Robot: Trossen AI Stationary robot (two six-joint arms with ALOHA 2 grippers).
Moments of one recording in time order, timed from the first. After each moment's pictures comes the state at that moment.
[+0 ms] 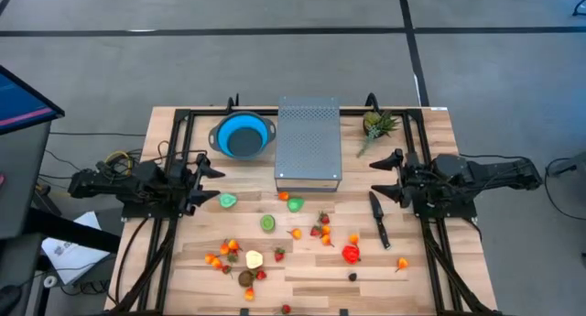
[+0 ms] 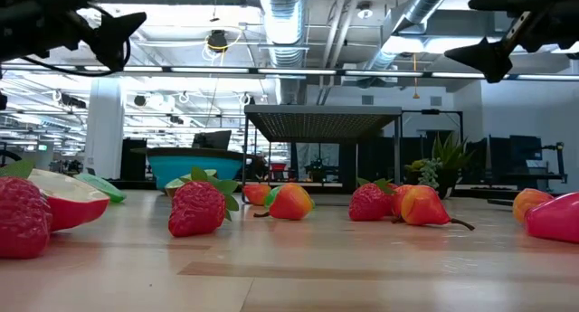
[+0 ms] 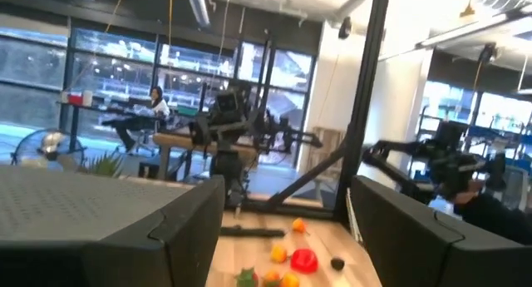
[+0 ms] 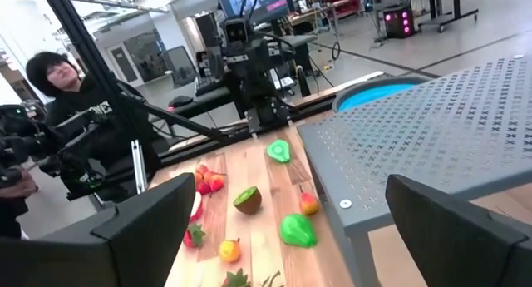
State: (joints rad) left arm -0.07 0.01 0.01 0.30 -0.01 -0.17; right arm 0.12 0.22 0.27 -0.13 0.19 0.34
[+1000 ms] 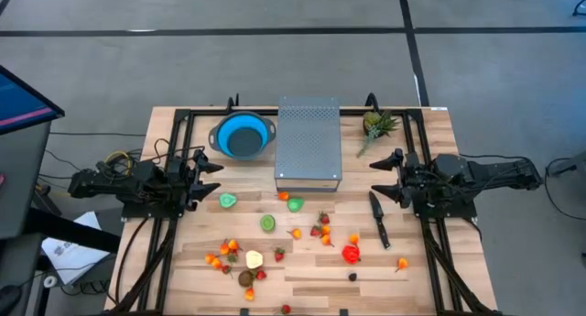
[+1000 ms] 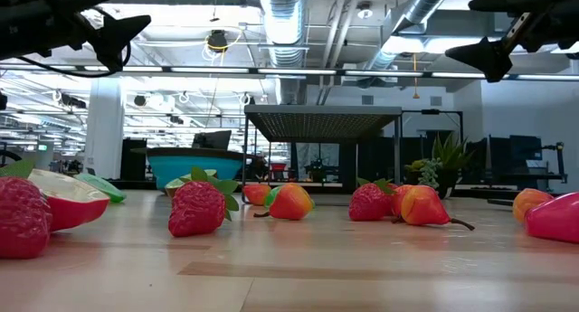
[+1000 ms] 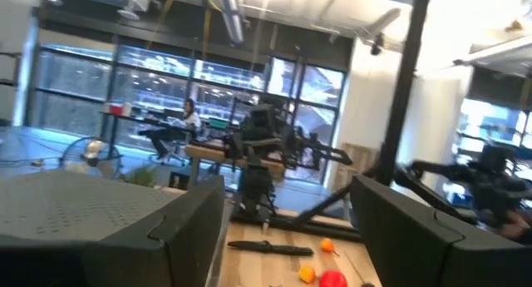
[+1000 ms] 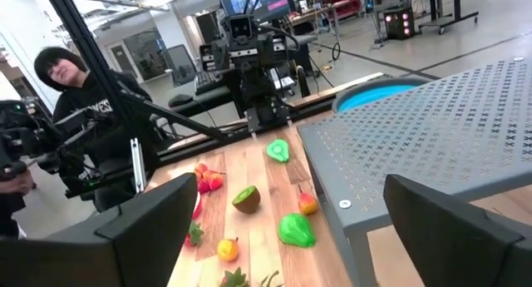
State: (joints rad) left arm -0.07 0.01 0.01 0.33 -0.14 -0.17; right arm 0.13 0.22 0.27 -0.12 0.19 0.31
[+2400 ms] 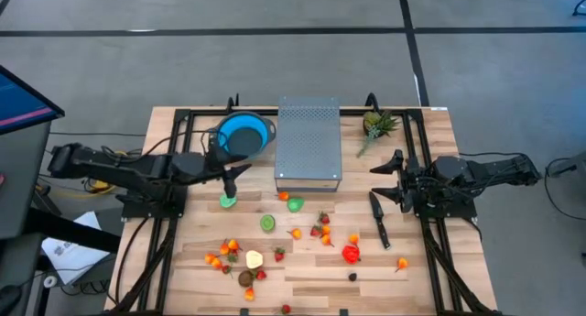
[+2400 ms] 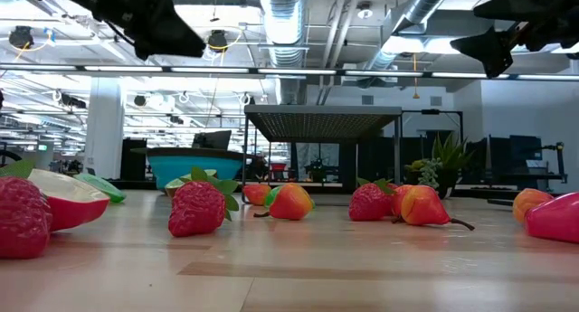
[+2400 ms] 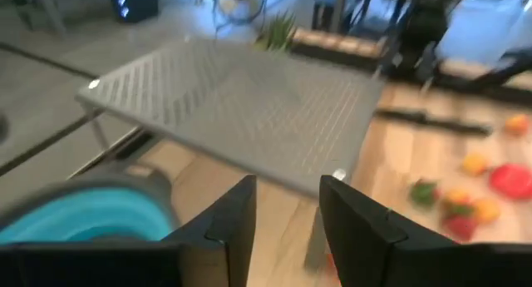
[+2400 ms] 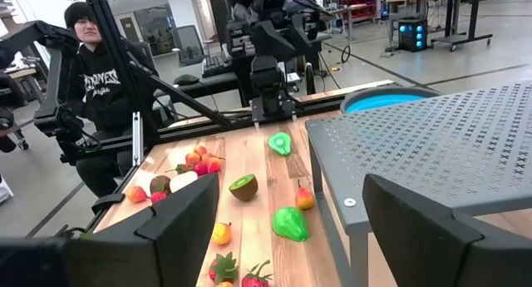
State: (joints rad) left arm -0.08 0.82 0.58 -0.15 -0.53 -0.22; right arm 0.18 0.22 0.27 -0.14 0.21 0.20
